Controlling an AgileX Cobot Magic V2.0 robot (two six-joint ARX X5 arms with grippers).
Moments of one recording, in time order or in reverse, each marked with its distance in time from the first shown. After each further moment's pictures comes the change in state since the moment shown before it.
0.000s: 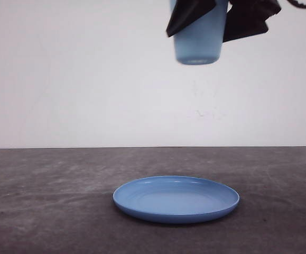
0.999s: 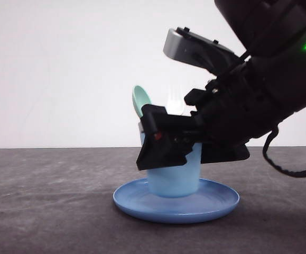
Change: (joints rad) left arm 0.000 0.000 0.000 -0.036 0.000 0.000; right arm 0.146 0.396 -0.299 0.560 0.108 0.118
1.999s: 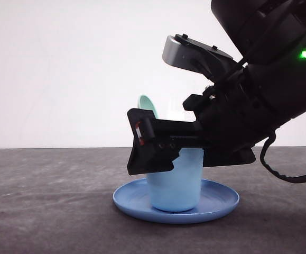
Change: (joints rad) left arm 0.000 0.000 0.000 0.000 0.000 0.000; right arm 0.005 -0.001 0.000 -0.012 0.014 0.013
